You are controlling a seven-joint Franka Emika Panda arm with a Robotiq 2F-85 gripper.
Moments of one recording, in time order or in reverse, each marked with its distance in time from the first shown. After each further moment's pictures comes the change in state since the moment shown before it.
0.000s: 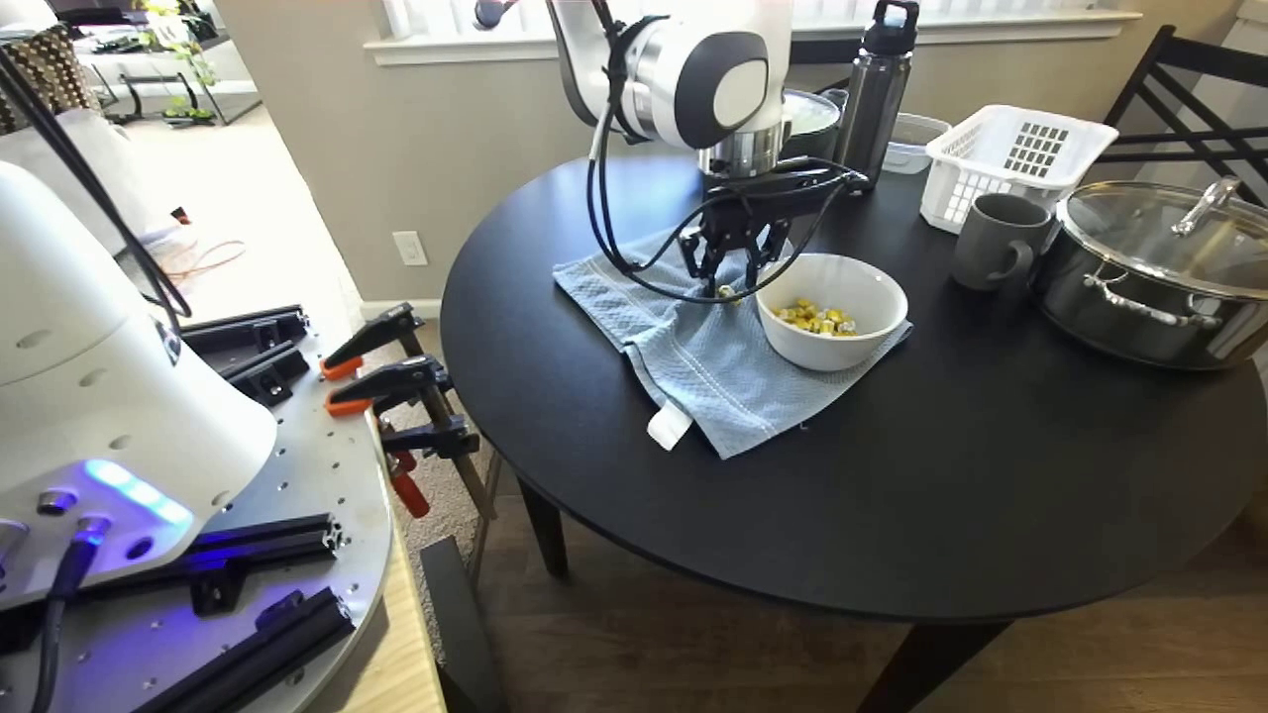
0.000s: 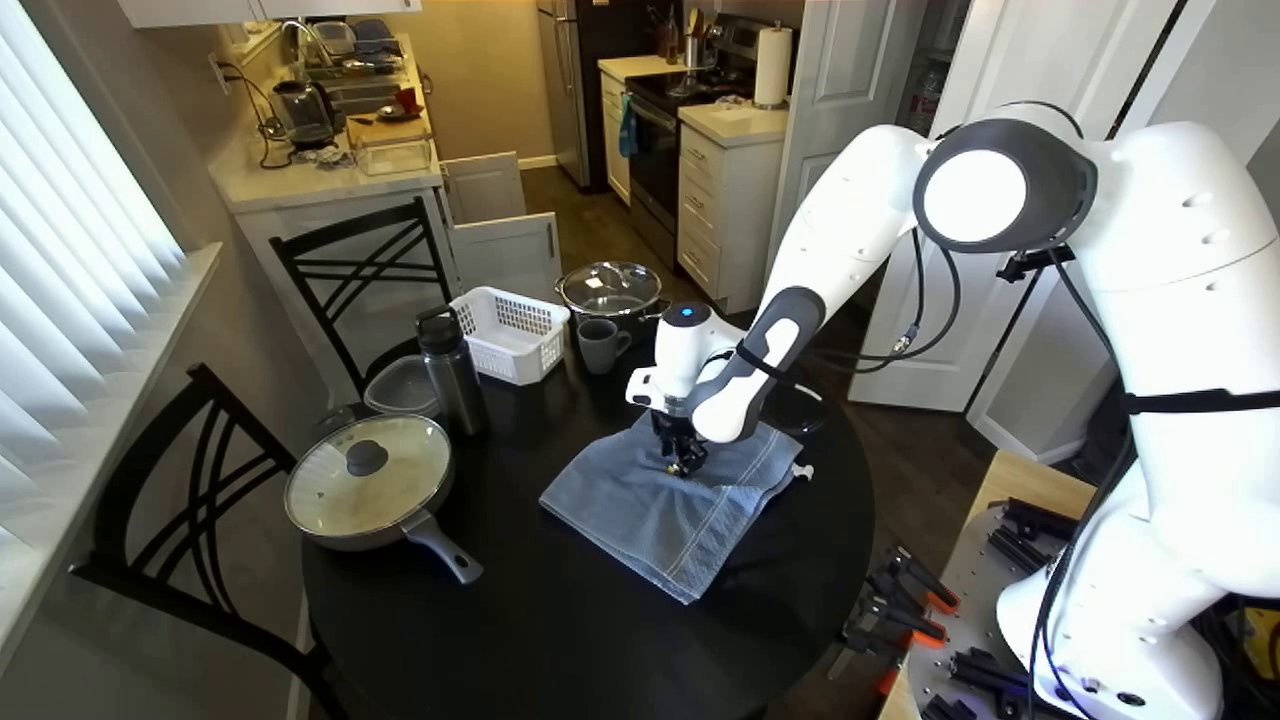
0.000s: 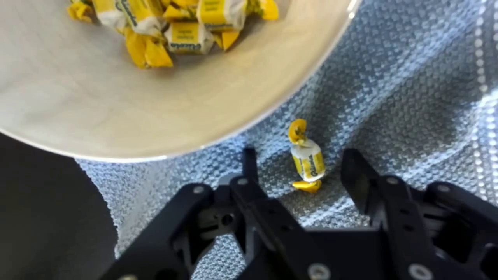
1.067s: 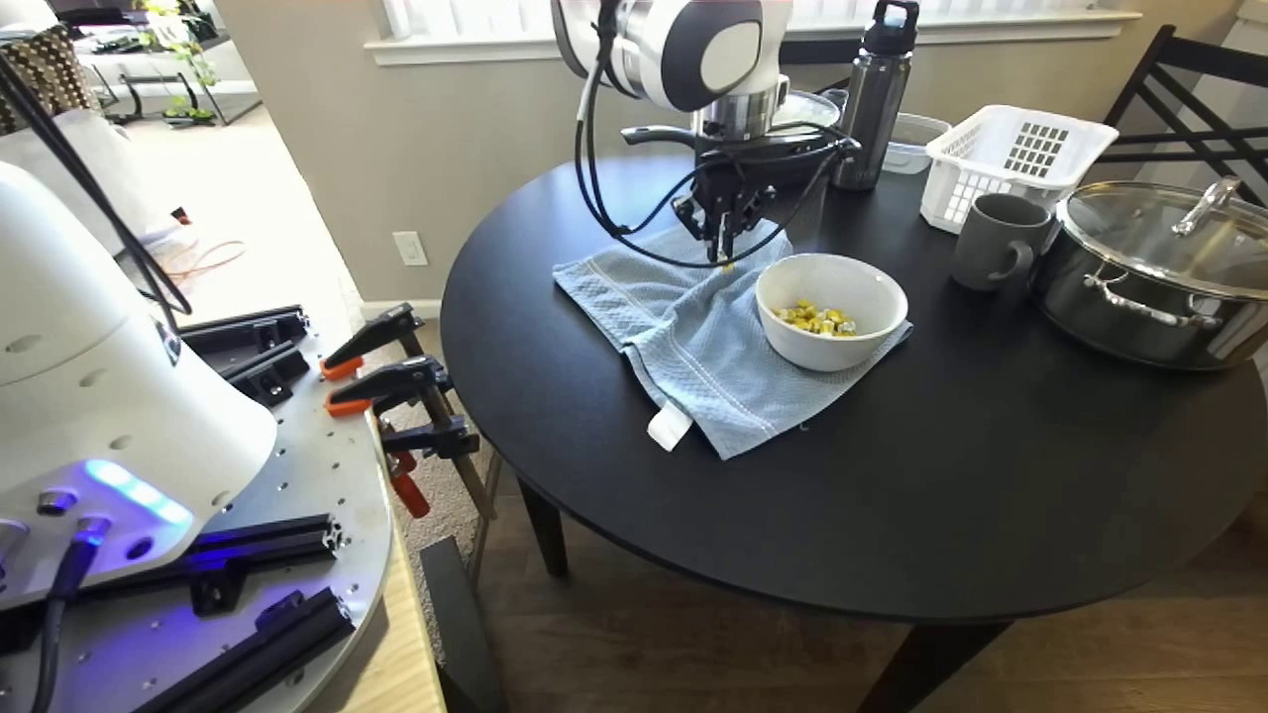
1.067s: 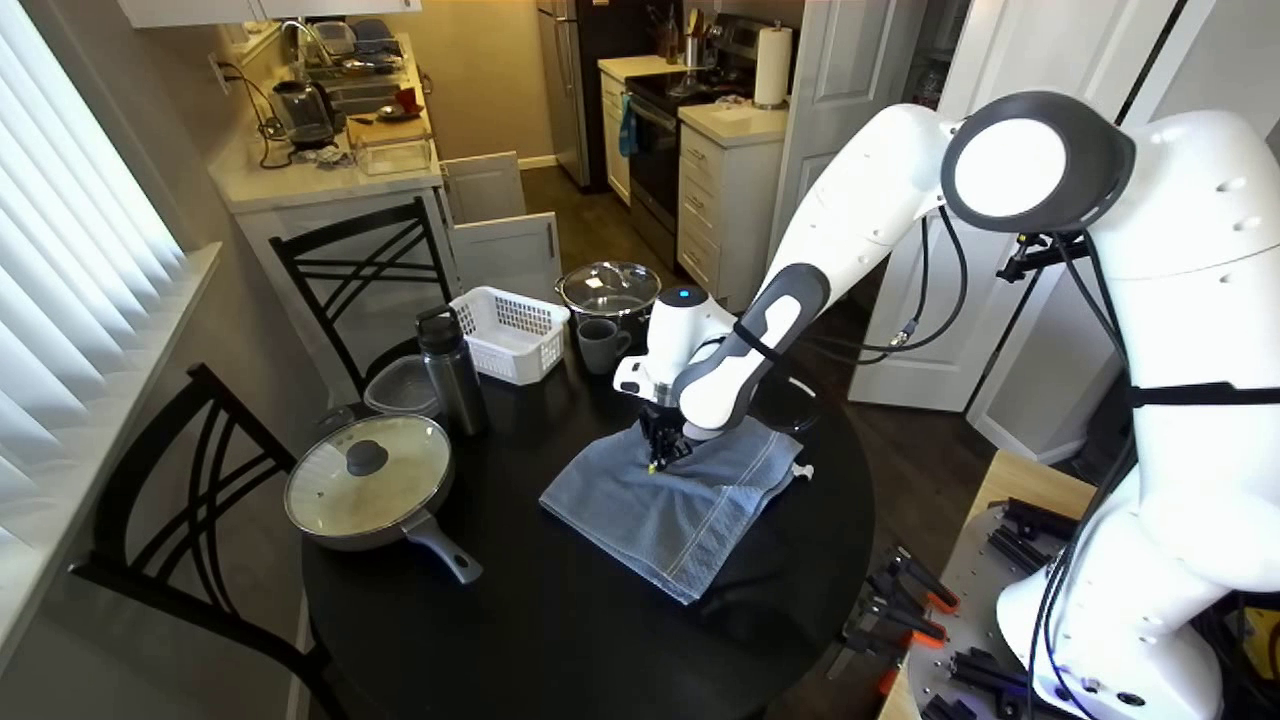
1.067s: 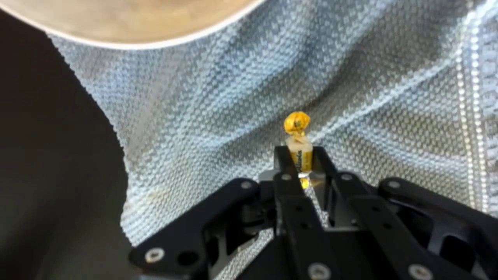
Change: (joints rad) arm -0.085 -0.055 0.134 -0.018 0.083 -0.020 -0.061
